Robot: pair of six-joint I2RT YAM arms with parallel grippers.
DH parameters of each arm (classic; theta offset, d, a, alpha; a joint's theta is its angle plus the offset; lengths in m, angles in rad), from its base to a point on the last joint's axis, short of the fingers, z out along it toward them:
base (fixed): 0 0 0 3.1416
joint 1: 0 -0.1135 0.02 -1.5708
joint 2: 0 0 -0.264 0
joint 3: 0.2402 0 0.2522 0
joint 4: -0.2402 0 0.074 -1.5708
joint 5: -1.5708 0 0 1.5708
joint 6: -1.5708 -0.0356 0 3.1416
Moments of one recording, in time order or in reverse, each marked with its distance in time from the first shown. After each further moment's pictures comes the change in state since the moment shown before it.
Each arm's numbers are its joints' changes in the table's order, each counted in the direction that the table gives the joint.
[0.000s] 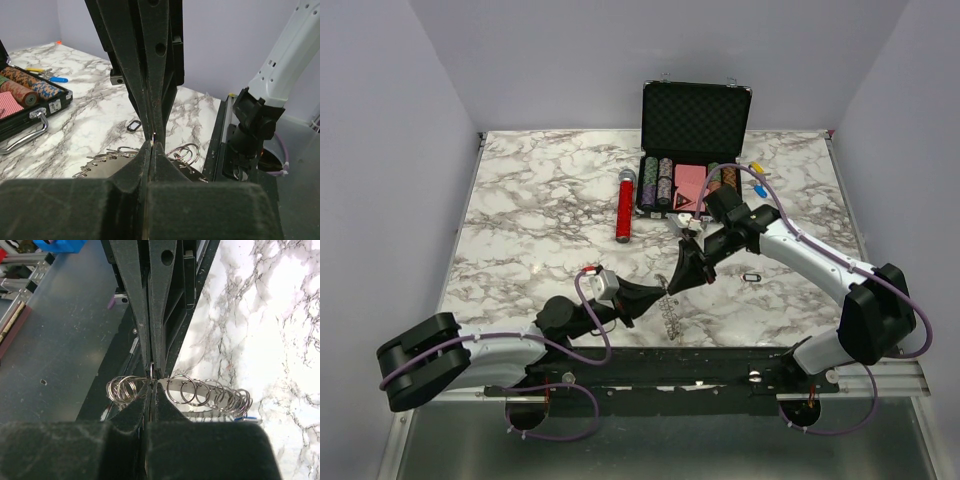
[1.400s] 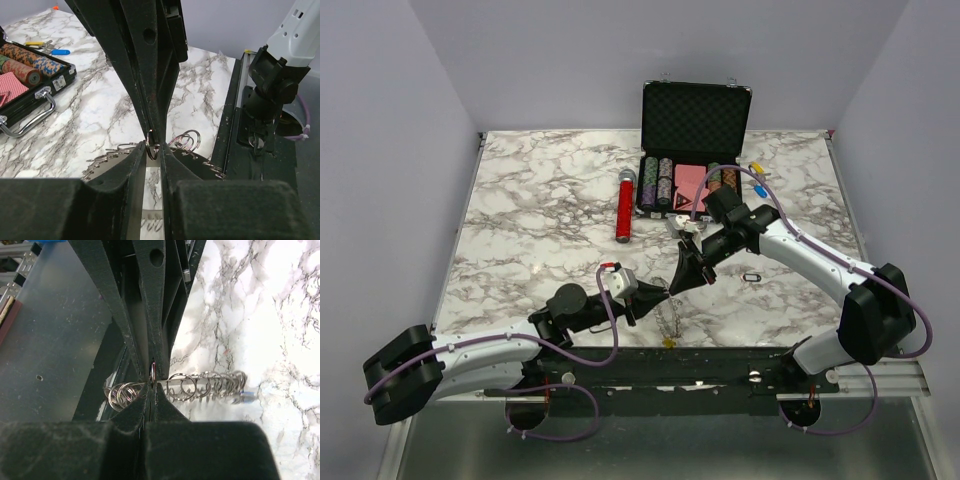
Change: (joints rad) left arm 0.000 0.152 0.127 -0.487 -0.055 -0.128; right arm -0.005 0.000 0.002 -0.014 -0.076 -0.014
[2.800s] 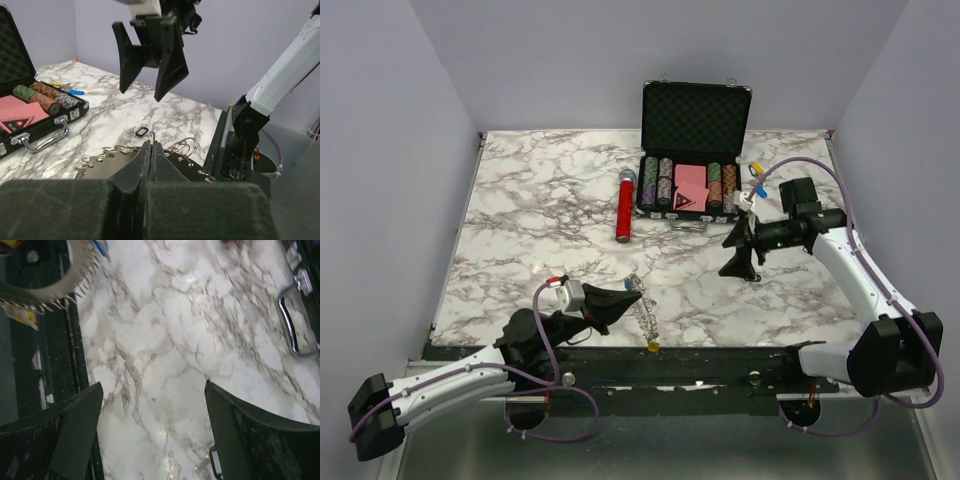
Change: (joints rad) left arm -0.003 0.470 -0.177 -0.061 0.082 0.103; right arm 0.426 0.218 -0.092 -0.053 -0.181 0.009
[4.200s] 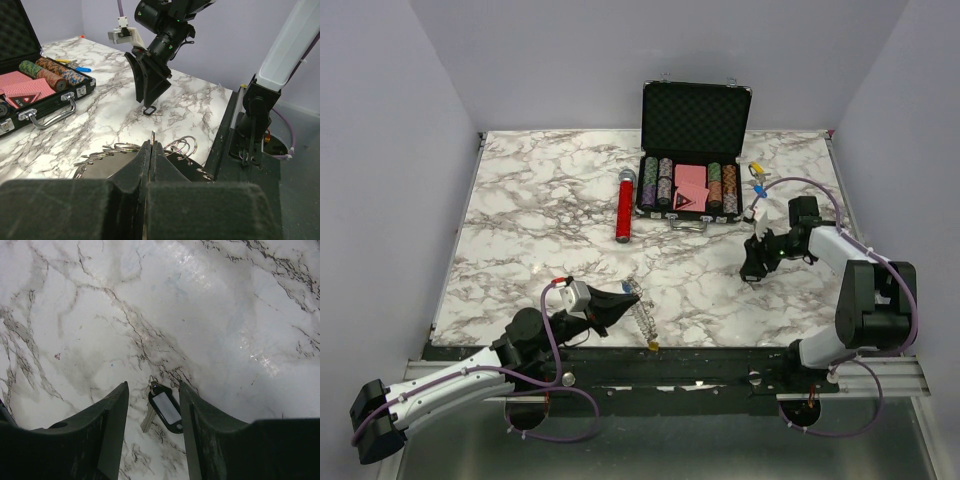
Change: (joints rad) left arm -0.007 0.110 0.000 -0.191 0.018 -0.018; right arm 0.219 -0.246 -0.192 0.253 -0.308 -0.017
